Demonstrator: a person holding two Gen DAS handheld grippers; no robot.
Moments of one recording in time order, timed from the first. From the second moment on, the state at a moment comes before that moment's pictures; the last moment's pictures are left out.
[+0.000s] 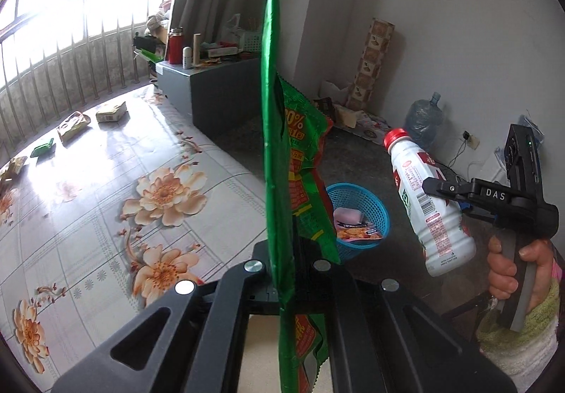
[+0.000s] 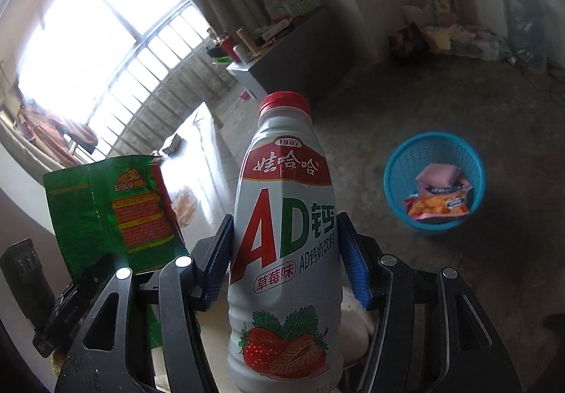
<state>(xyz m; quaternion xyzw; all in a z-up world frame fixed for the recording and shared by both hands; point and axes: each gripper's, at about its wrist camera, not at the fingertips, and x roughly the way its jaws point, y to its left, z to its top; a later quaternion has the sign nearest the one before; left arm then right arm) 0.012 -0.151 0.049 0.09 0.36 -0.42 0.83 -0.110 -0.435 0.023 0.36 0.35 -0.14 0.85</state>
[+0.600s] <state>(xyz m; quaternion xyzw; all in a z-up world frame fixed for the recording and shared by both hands) 0.084 -0.459 -0.094 0.16 0.58 -0.45 0.66 -0.155 -0.586 -0.101 0.51 0.35 -0.26 0.75</state>
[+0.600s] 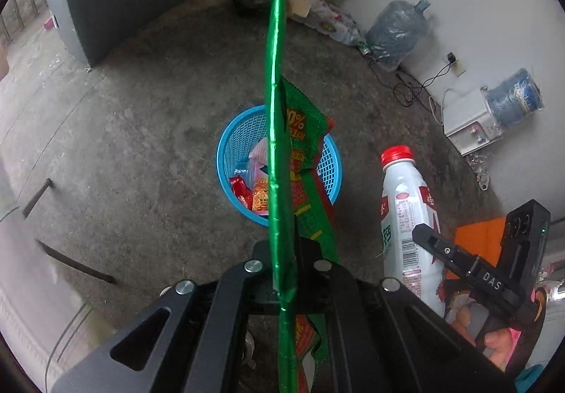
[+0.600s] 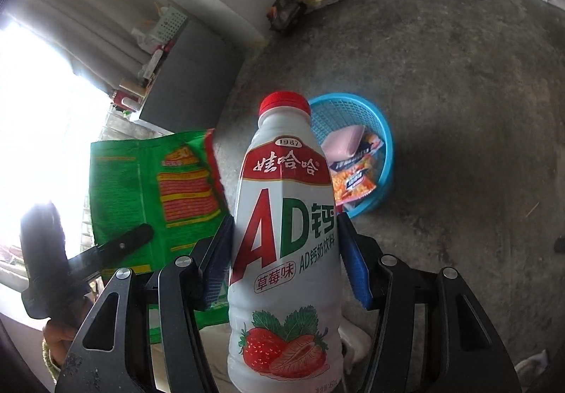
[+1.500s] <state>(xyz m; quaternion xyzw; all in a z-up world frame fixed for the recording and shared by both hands) 0.060 -0.407 -0.020 0.17 0.46 -0.49 0.72 -0.147 -0.588 -0.116 0.44 0.36 -0.29 0.77</state>
